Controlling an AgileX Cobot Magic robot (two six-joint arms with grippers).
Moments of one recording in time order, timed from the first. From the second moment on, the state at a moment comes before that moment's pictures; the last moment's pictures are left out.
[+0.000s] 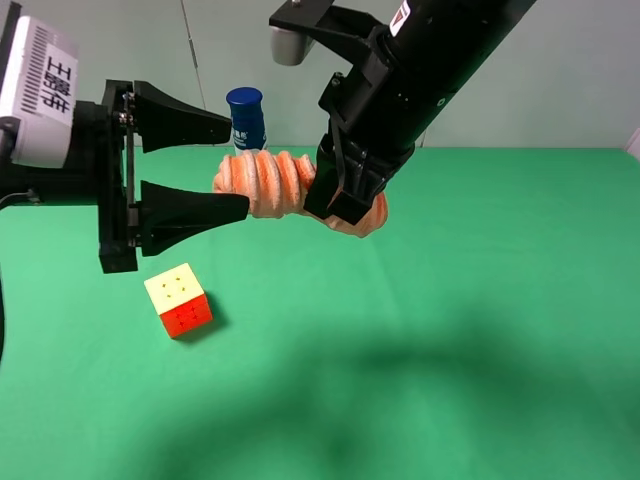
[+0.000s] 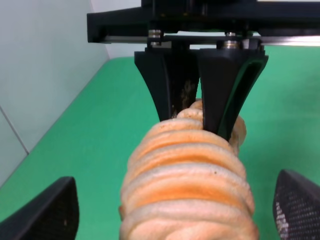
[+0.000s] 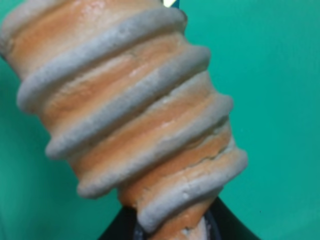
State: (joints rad) left arm -0.23 1.33 -0.53 -1.71 0.86 2.45; right arm 0.75 1.60 -1.34 0.30 0.95 -0.74
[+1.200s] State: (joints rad) left arm -0.34 1.40 -0.59 -1.73 0.75 2.50; right arm 0.75 1.60 -1.34 0.30 0.94 -0.75
